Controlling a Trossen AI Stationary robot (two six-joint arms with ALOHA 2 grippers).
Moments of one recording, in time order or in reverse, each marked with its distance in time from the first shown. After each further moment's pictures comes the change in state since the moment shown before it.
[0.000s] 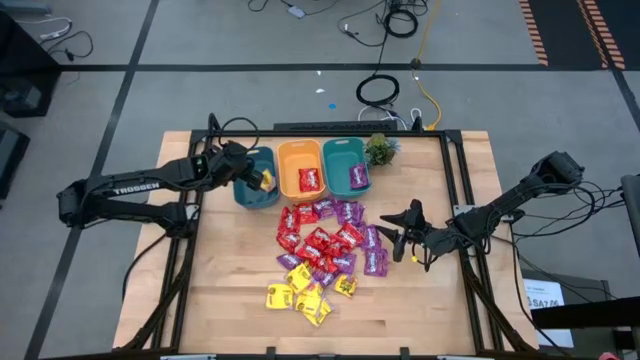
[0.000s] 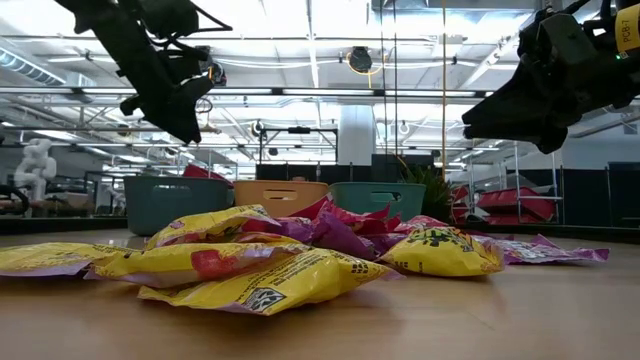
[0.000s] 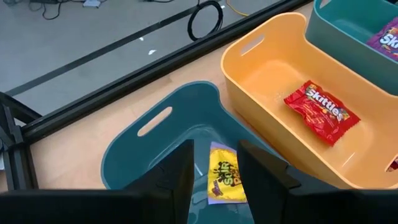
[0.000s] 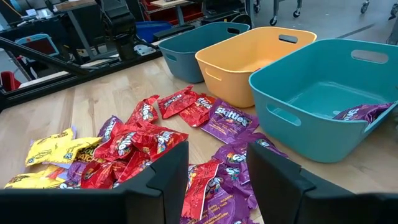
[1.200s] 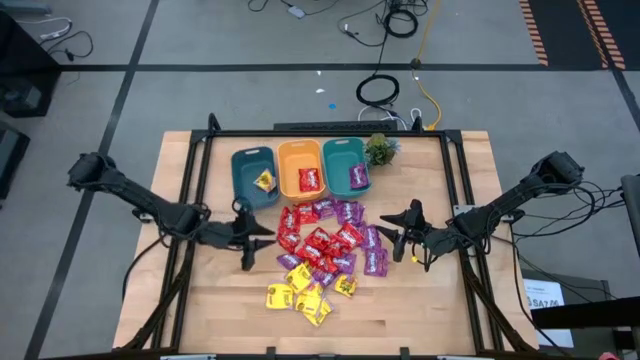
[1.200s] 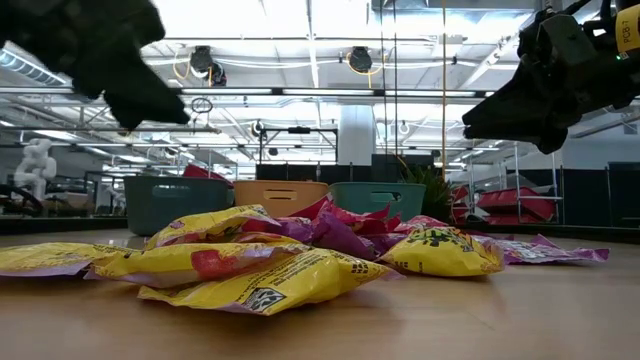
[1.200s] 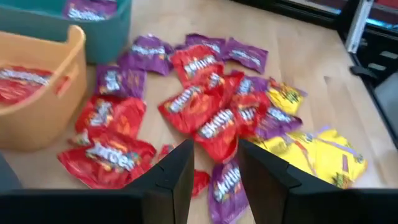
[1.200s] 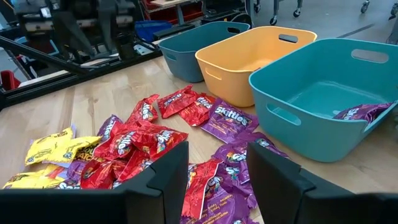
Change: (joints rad) left arm -0.789 0.002 -0.307 0.612 0.066 -0.044; right arm 0.000 0.000 0.000 -0.003 -0.002 0.000
